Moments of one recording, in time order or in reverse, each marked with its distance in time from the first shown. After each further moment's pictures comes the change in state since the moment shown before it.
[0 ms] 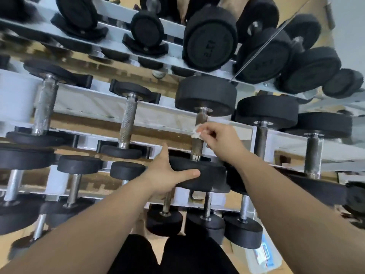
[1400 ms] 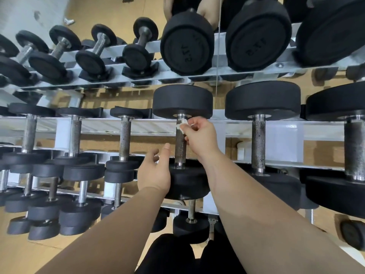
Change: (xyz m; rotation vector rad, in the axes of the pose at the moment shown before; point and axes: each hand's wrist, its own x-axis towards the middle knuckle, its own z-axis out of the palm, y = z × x) left_hand 0.002 0.062 0.081 -0.144 0.857 -0.072; right_hand 0.024 0.021 0.012 0.920 0.122 0.328
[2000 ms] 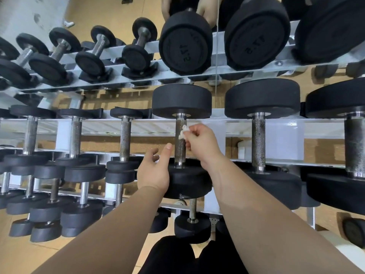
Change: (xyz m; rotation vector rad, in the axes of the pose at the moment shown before) left_hand 0.005 -0.004 -0.001 0.009 -0.024 0.005; right_hand -0.009 0.009 -0.005 -0.008 -0.093 0.082
